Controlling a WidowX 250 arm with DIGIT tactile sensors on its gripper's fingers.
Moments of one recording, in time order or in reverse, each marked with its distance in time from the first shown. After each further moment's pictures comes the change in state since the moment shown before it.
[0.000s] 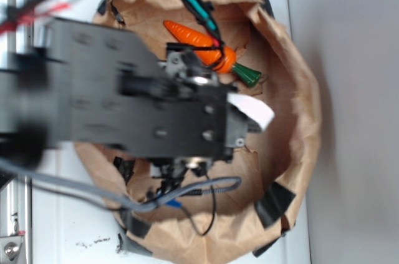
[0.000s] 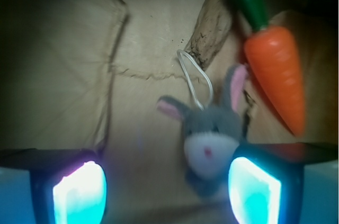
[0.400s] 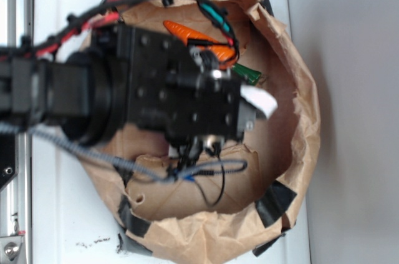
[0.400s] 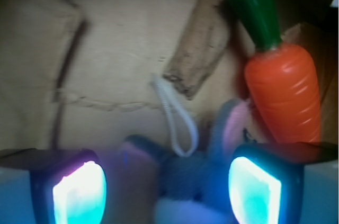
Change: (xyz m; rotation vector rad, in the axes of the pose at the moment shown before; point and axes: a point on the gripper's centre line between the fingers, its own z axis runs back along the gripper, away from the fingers) arm 0.013 0.020 -0.029 0.009 -0.047 -0.005
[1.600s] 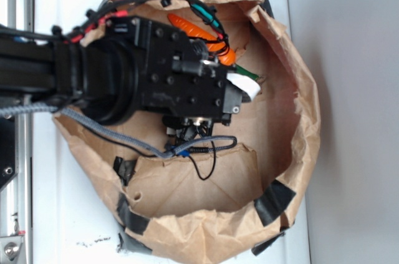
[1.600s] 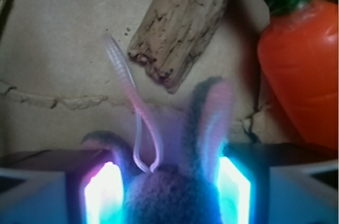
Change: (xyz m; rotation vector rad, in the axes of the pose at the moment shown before) arm -0.006 0.012 -0.032 0.032 0.010 0.002
